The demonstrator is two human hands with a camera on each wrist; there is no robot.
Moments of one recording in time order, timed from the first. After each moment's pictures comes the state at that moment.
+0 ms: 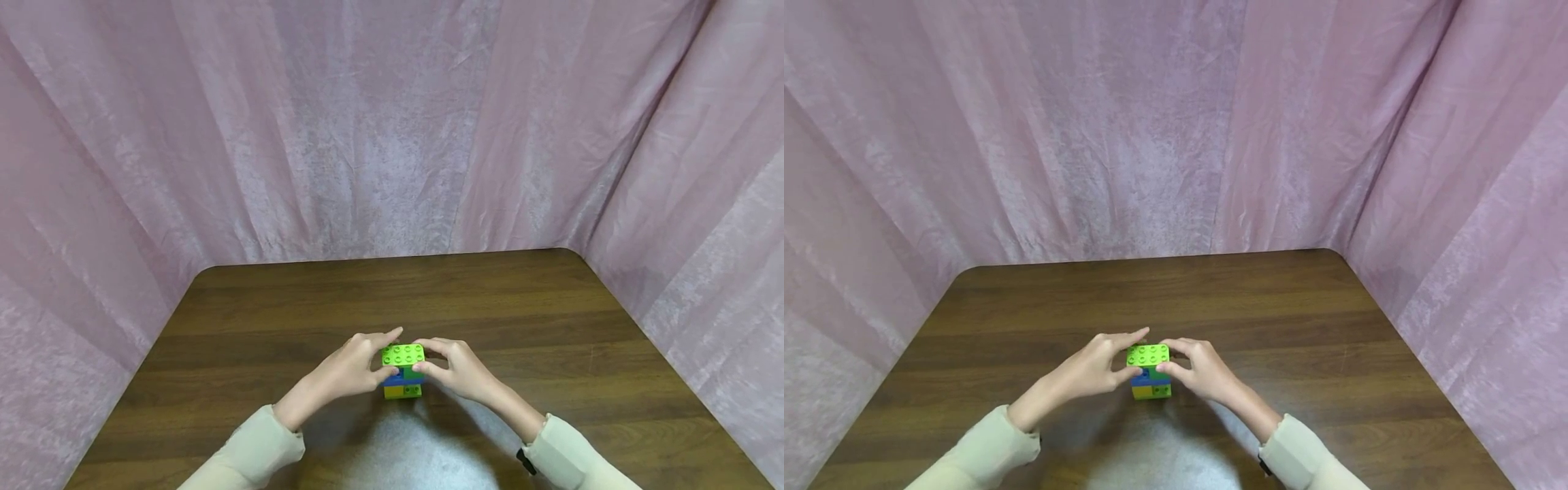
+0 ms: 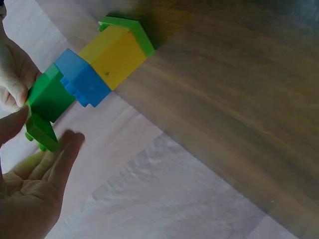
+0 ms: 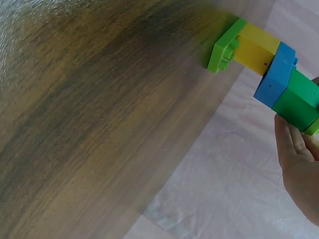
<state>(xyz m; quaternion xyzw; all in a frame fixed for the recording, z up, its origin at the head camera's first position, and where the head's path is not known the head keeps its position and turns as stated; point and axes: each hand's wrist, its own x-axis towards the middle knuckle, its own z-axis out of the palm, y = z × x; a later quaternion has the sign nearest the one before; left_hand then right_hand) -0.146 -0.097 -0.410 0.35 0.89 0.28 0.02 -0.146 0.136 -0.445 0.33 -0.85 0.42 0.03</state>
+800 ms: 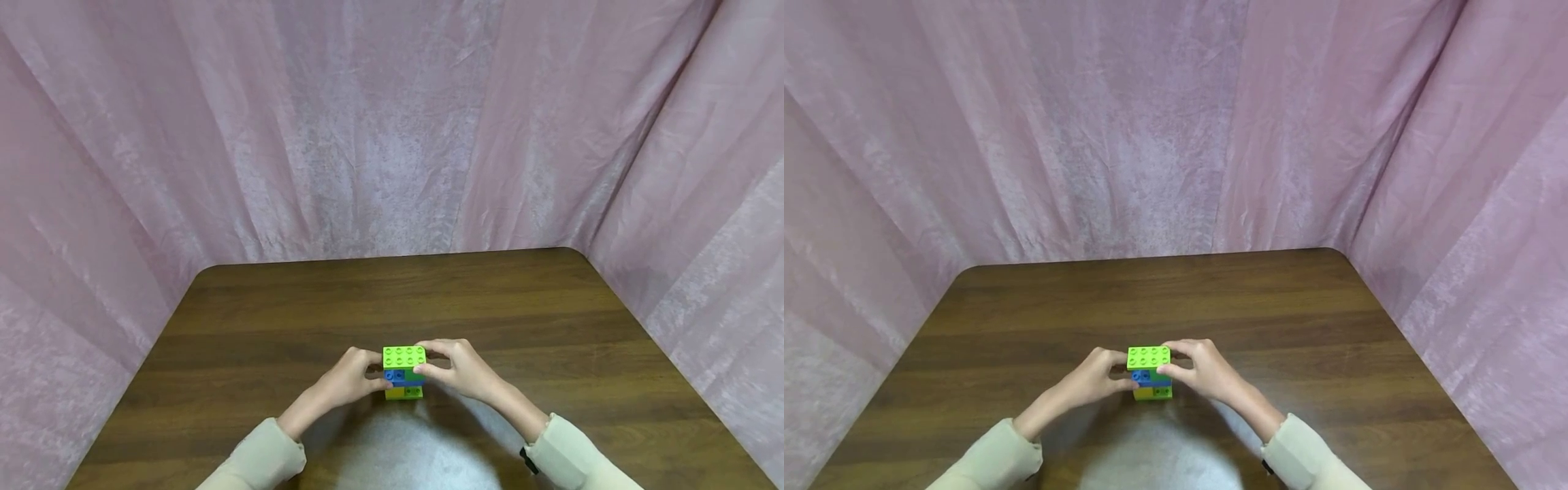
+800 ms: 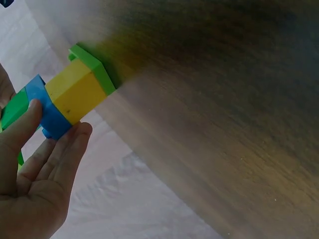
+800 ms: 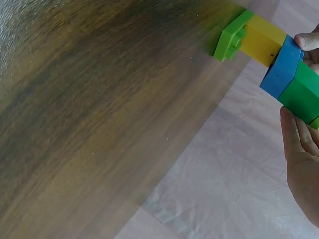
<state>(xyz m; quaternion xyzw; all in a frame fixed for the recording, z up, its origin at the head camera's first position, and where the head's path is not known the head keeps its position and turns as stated) -0.151 -0.102 -0.450 0.29 0.88 0.36 0.09 -0.149 0.139 -0.447 0.33 -0.84 0.43 0.01</state>
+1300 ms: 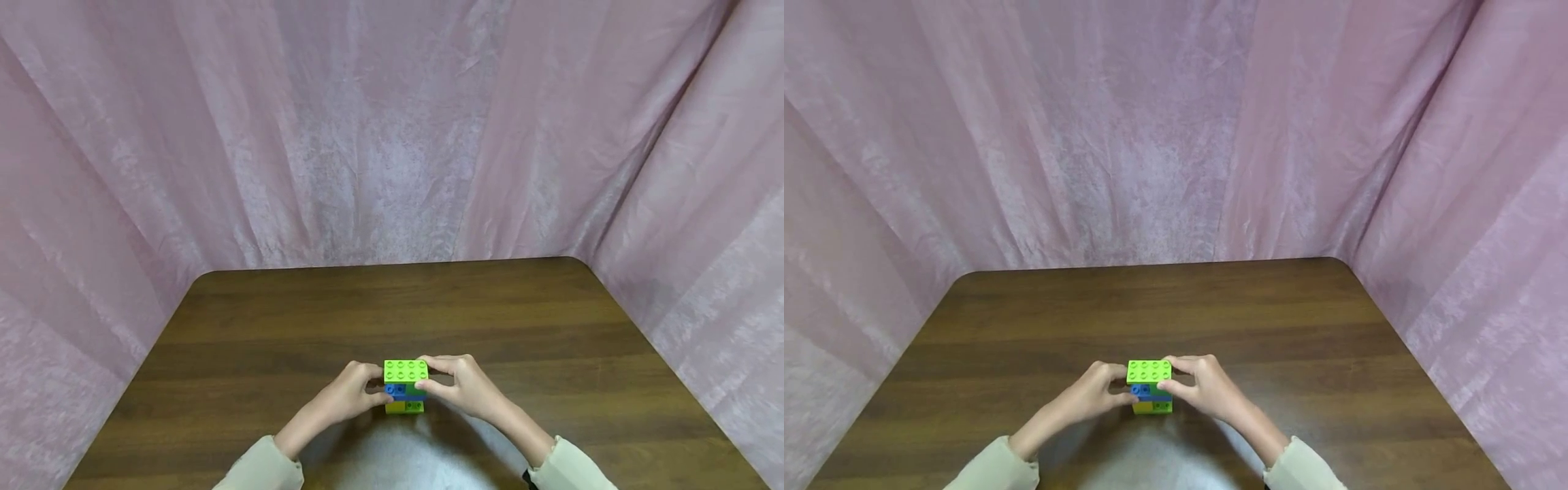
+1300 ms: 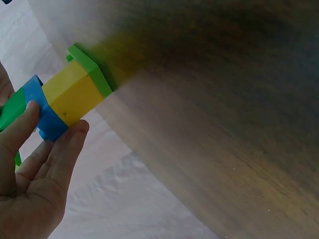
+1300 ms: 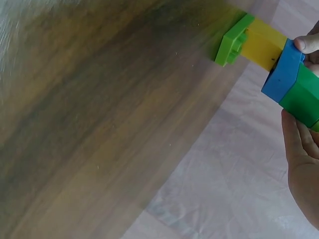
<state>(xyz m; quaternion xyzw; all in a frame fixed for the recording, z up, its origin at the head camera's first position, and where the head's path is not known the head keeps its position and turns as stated) -0.152 -0.105 -0.457 0.32 0.87 0.37 0.06 -0.148 0.137 -0.448 0.32 -0.85 0.41 0.04</state>
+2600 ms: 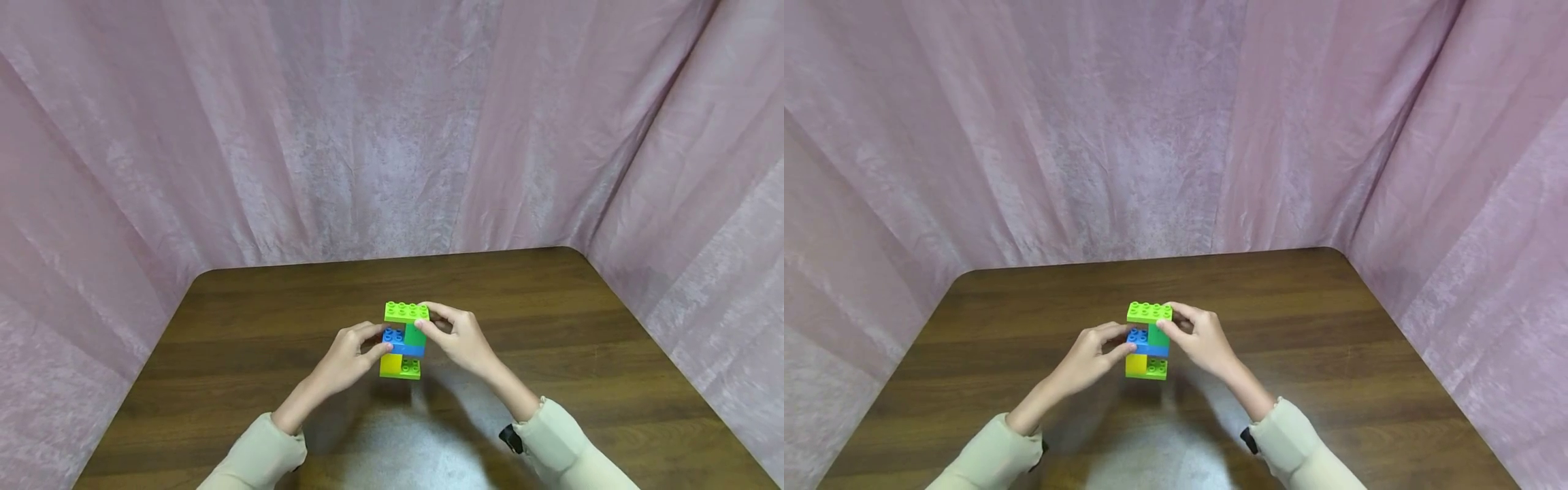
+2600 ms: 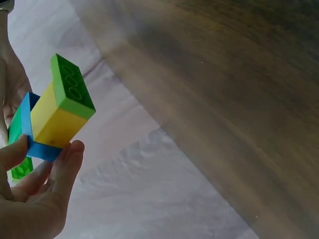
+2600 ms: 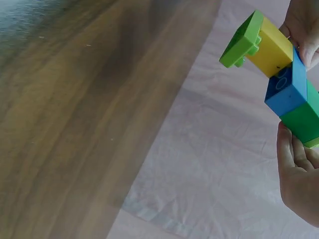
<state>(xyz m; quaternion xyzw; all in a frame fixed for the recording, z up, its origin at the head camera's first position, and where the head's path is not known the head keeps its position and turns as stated) -0.159 -0.102 -0.418 0.26 0.86 0.44 -0.02 -0.171 0.122 -0.410 0.22 -0.81 0.55 0.06</state>
